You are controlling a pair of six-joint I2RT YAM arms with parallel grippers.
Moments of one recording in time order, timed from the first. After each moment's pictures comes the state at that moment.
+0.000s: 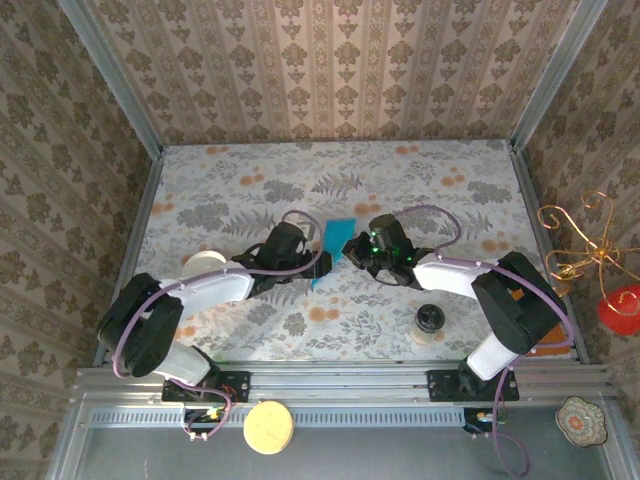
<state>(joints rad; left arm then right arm) -0.79 1.46 0.73 -0.02 0.11 -0.54 0.57 1.61 0.75 0.20 -0.22 1.23</state>
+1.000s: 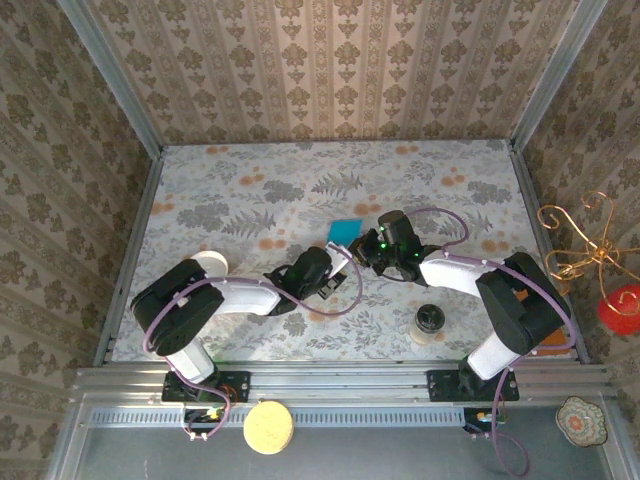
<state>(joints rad) -0.96 1.66 0.67 0.33 -0.19 0.10 0.50 1.59 0.74 0.17 -0.31 1.32</state>
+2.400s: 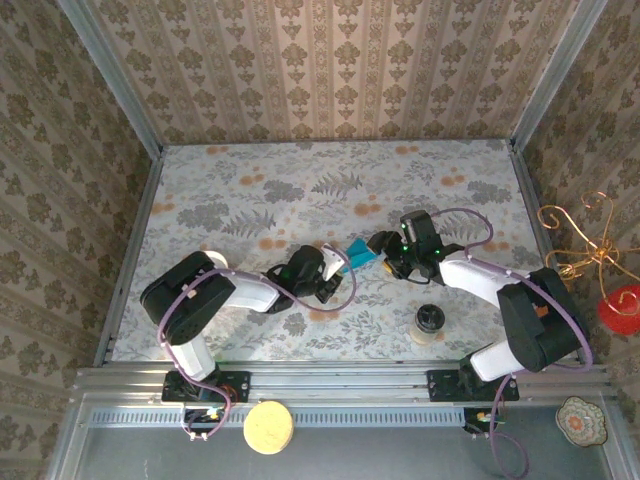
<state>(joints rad) -0.88 1.73 0.64 0.42 0.10 0.01 0.38 1.47 0.70 -0.07 -0.26 1.15</state>
